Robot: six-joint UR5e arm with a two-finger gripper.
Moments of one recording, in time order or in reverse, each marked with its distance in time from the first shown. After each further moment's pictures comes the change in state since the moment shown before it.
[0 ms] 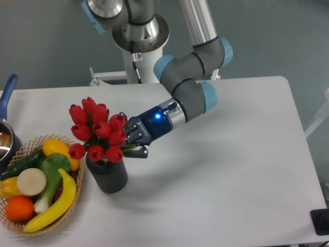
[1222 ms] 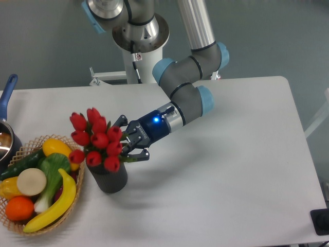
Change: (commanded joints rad) arm 0.002 -0.017 -0.020 0.000 0.008 0.061
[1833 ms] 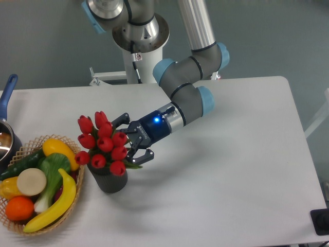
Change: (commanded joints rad) arm 0.002 0.003 -0.003 0.002 0.002 0.002
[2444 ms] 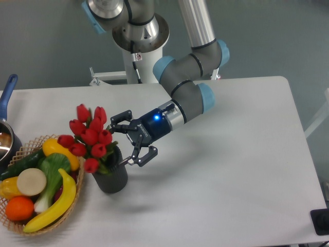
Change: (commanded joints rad) arm 0.011 0.084 -0.029 -0.003 0.173 0.022
